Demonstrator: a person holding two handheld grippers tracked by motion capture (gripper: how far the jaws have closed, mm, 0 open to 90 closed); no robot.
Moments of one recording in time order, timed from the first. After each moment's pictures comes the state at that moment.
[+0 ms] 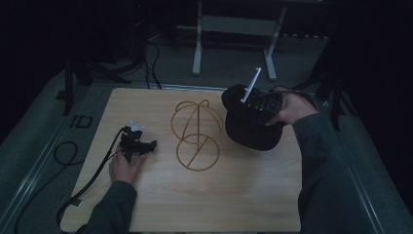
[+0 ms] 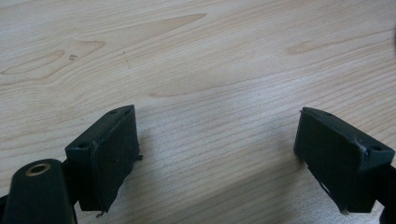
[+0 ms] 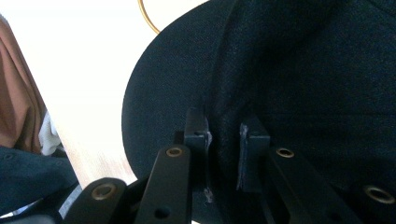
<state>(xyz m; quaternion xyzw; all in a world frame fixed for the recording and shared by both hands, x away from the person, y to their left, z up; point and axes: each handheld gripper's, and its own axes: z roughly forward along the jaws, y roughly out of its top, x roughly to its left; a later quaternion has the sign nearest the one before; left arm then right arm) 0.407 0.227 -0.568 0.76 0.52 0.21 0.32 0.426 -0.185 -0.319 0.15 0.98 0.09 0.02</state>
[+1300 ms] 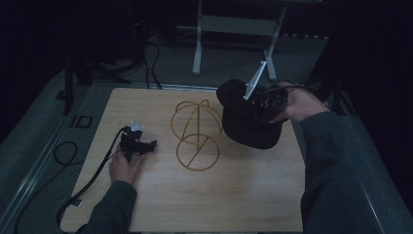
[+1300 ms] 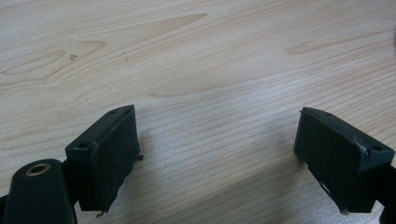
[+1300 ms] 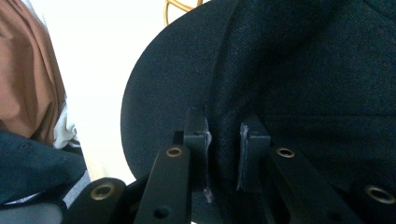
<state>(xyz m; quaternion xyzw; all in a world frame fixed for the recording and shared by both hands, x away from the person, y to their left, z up) 0.407 0.227 -0.568 0.76 0.52 0.21 0.32 0.407 -0.182 -0.286 0.10 0.99 0.12 0.02</state>
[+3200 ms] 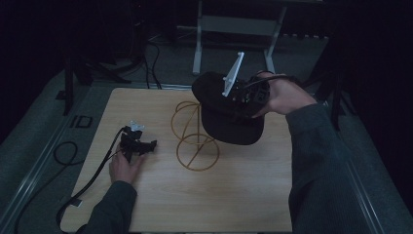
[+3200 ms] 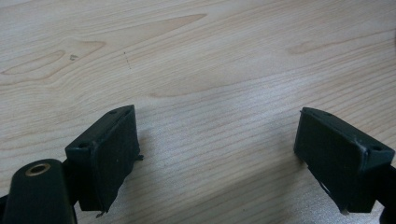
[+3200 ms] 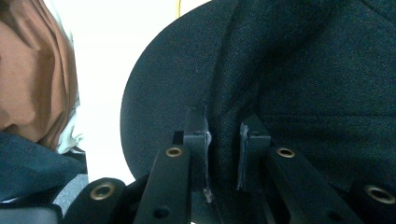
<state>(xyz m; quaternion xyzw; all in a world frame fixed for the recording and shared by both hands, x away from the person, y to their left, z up) 0.407 0.227 -0.568 0.76 0.52 0.21 0.32 0.390 -0.127 -0.254 0.02 0.99 0.13 0.04</state>
